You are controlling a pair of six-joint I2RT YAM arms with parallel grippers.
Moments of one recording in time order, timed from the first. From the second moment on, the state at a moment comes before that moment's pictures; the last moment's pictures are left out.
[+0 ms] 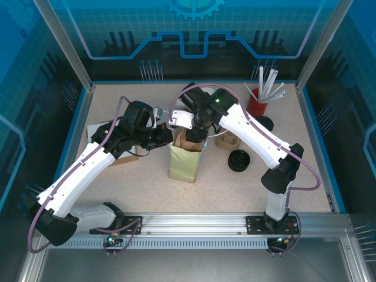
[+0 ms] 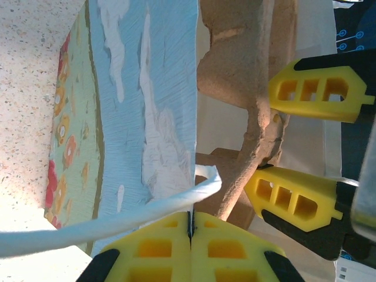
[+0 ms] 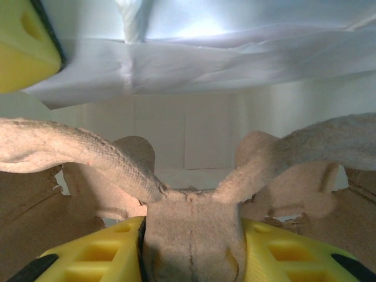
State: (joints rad) left arm -0.53 1.20 1.28 -0.87 0.28 -0.80; right arm 0.81 1.86 2.07 -1.39 0.00 -0.59
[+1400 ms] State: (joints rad) left arm -0.59 1.09 1.16 -0.80 0.20 -0.77; right arm 0.80 1.92 2.00 -1.42 -0.04 -0.60
